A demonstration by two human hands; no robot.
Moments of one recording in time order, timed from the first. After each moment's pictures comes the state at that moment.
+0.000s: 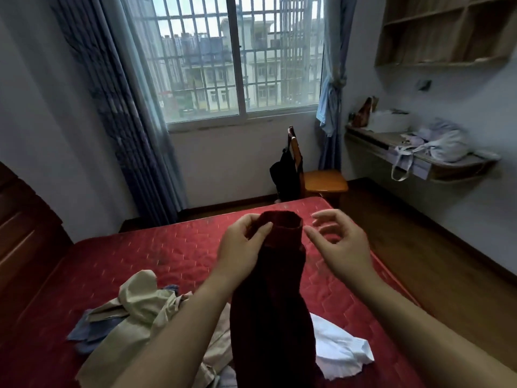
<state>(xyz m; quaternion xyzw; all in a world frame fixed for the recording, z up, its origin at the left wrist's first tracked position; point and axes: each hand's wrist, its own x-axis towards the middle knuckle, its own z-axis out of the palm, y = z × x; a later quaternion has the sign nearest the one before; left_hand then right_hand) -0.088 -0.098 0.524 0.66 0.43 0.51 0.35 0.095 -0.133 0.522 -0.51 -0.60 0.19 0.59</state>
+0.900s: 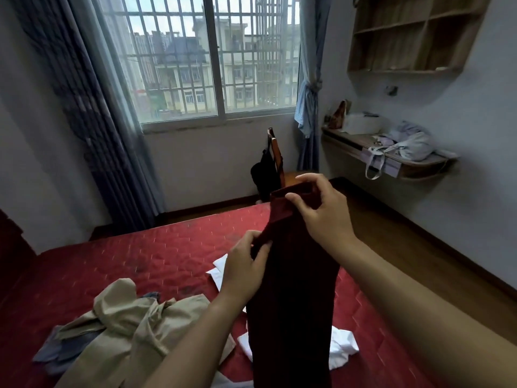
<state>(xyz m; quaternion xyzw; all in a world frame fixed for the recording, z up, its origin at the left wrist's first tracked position) -0.080 -0.099 0.479 0.70 0.42 0.50 0.29 0.082 -0.106 0.559 -0.50 -0.65 0.04 0.57</state>
